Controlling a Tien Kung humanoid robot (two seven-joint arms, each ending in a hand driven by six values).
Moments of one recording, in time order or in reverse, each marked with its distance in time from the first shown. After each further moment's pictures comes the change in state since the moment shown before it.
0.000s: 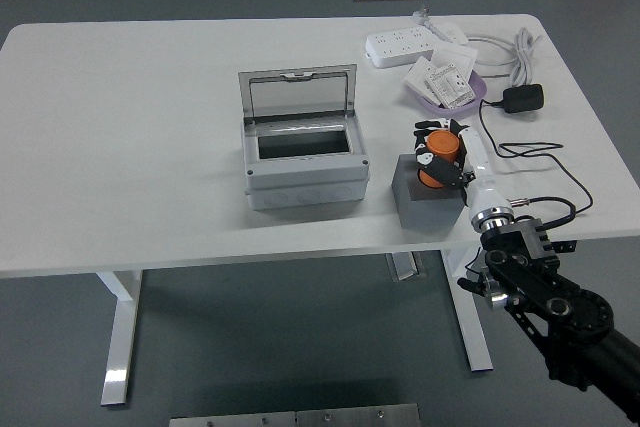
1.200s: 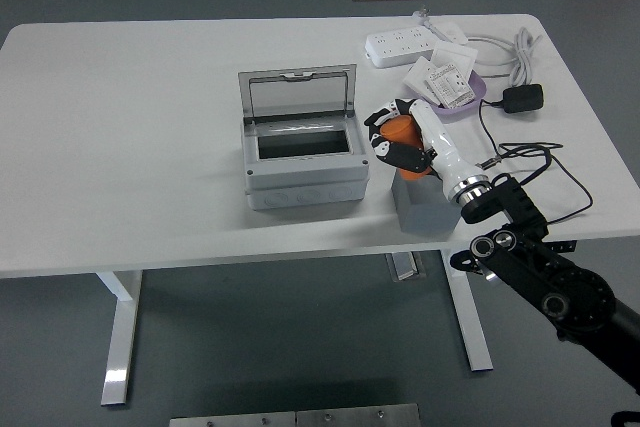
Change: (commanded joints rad) left arm 0.001 0.007 -0.001 0.000 0.006 0.007 -0.002; right arm 0.114 -0.058 -0.078 0.211 -0.408 0.118 -0.295
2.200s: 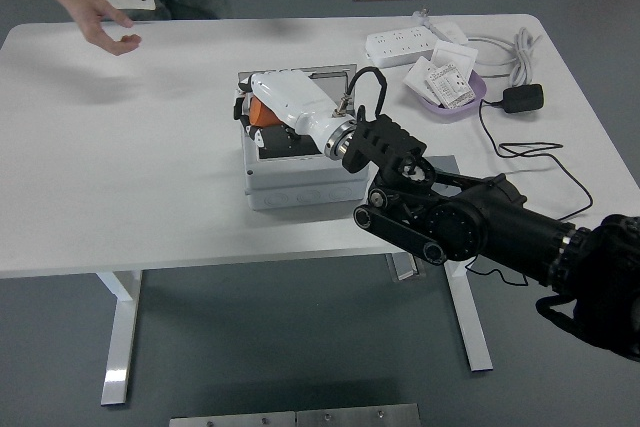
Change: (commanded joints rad) left arm -0.023 0.028 -0.011 0.000 0.022 -0.014 0.020; right arm 0.501 0.260 -0.533 -0.433 -0.181 -0.081 0.019
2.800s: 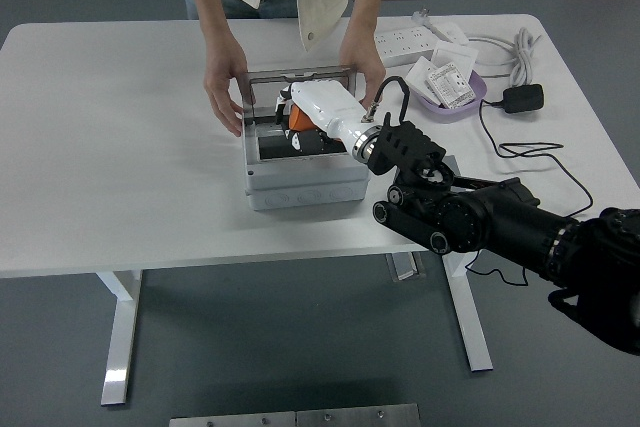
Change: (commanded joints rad) left arm -0.005 0.000 -0.018 0.000 0.023 -0.006 0.013; right arm 0.019 0.000 -0.129 -0.158 0.174 -0.041 0.044
